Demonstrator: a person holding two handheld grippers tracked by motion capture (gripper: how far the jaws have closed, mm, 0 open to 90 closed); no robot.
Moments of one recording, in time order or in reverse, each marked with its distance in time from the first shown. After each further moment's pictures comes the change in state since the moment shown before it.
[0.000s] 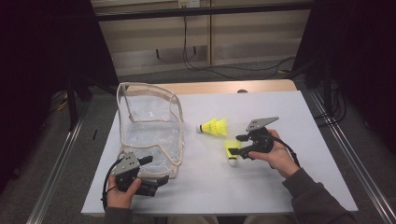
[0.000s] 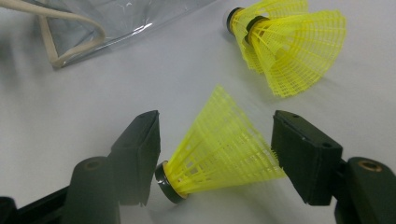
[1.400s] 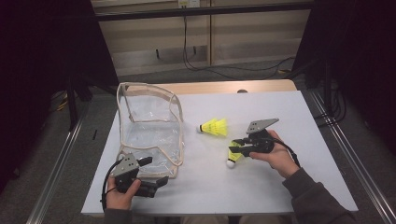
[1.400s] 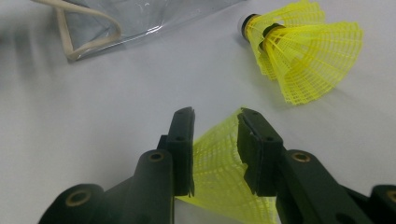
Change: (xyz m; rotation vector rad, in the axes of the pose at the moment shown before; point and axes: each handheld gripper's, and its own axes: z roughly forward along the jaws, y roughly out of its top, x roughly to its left) left arm -0.002 -0.001 -0.003 -0.002 0.008 -0.002; right arm 0.003 -0.001 -0.002 -0.018 0.035 -0.062
